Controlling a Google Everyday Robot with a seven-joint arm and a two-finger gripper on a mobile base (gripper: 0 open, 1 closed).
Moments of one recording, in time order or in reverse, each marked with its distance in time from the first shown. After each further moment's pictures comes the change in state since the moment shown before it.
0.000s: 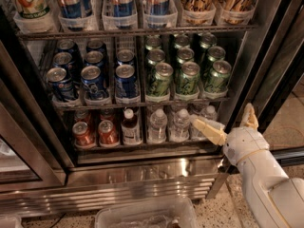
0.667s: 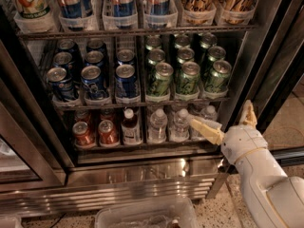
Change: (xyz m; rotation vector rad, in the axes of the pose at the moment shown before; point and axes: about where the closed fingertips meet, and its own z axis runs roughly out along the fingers) arm -0.008 0.008 0.001 -0.004 0.002 -0.068
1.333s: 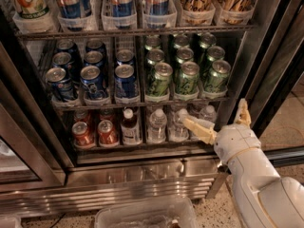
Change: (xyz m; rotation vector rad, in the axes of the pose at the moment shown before) arm -0.009 0.017 0.000 0.018 0.006 -0.030
